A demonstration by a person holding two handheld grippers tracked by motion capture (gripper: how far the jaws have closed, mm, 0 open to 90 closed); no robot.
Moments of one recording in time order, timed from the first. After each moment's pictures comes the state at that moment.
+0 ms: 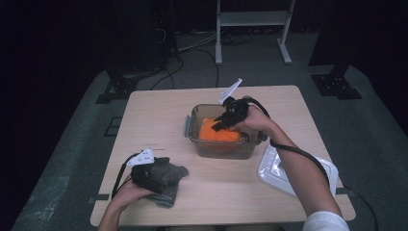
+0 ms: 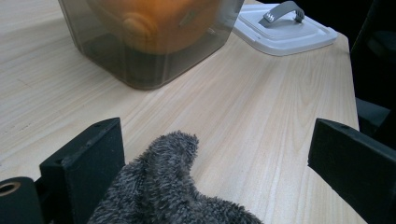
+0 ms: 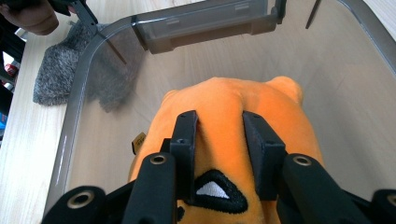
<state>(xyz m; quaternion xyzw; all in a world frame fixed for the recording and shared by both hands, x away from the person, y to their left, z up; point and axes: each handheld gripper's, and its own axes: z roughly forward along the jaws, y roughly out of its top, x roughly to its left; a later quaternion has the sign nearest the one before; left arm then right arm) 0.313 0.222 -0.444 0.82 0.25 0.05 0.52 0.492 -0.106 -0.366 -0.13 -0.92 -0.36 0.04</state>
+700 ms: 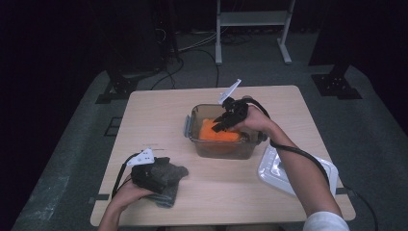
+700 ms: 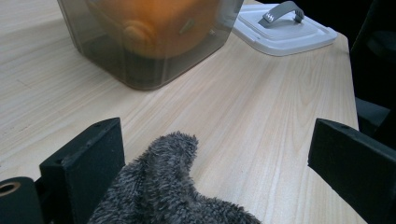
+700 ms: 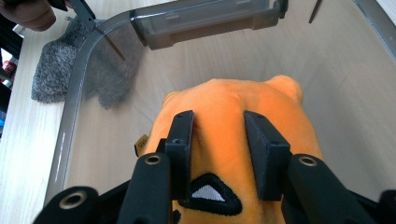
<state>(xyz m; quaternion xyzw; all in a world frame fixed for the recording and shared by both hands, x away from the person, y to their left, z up) 0.313 0.222 -0.444 0.82 0.25 0.05 0.52 0.492 -0.105 -0.367 -0.13 -0.92 -0.35 0.04</state>
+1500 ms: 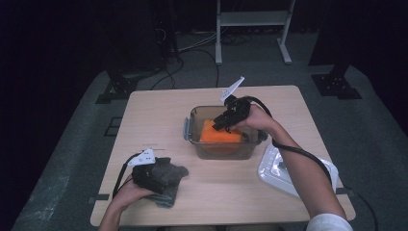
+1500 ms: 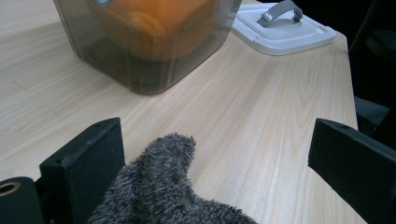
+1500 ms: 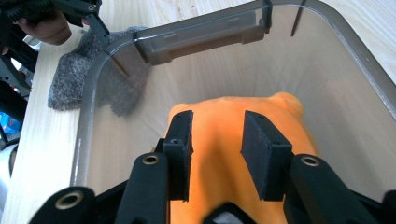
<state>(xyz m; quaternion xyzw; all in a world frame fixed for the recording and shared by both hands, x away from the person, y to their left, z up) 0.313 0.219 -0.444 0.82 0.24 0.05 0.52 0.487 -0.110 -0.356 -0.14 -0.92 -0.37 0.04</state>
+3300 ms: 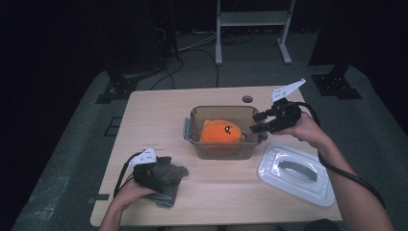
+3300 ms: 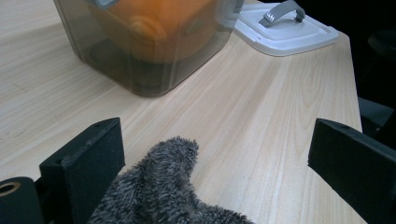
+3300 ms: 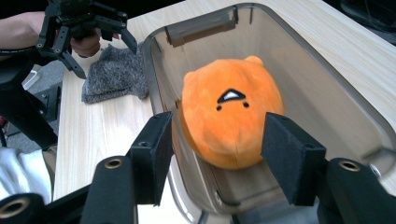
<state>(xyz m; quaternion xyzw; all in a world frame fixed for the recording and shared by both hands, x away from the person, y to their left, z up) 0.316 0.217 -0.444 0.82 0.24 0.05 0.51 0.419 -0.235 -0.319 -0.20 -0.87 -0.44 -0.01</state>
